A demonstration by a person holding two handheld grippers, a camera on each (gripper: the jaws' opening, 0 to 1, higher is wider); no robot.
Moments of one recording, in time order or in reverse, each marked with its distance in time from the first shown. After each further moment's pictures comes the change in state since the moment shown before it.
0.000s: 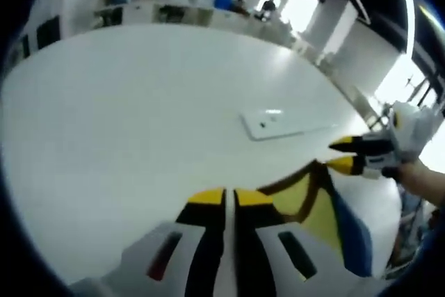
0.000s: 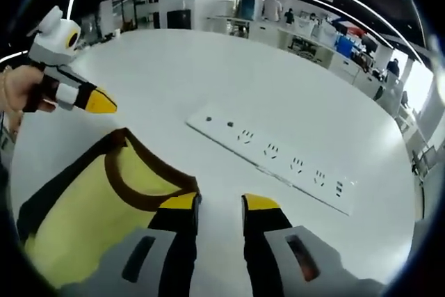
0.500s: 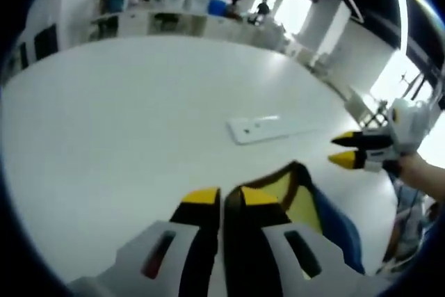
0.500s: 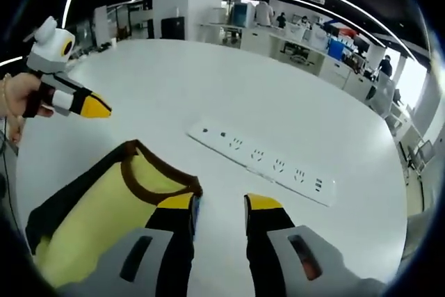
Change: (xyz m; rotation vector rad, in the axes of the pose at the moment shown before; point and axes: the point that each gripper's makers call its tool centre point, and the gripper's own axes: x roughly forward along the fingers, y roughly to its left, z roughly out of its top) left arm -0.045 -0.025 0.009 0.035 -0.029 -0.022; right arm -0.052 0.003 0.008 0.034 -0.031 -0.028
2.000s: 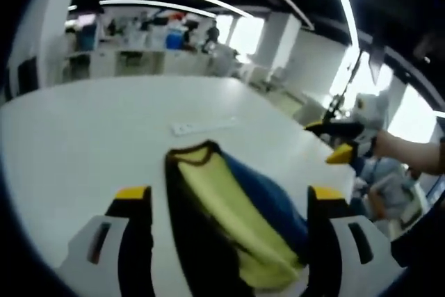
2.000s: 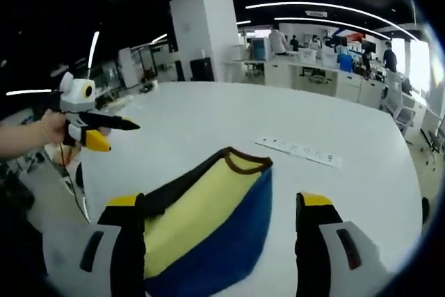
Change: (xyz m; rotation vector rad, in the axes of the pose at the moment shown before) left arm -0.216 -0.112 -0.080 0.151 -0.192 -0.204; right arm -0.223 0.110 -0.036 0.106 -0.248 0.207
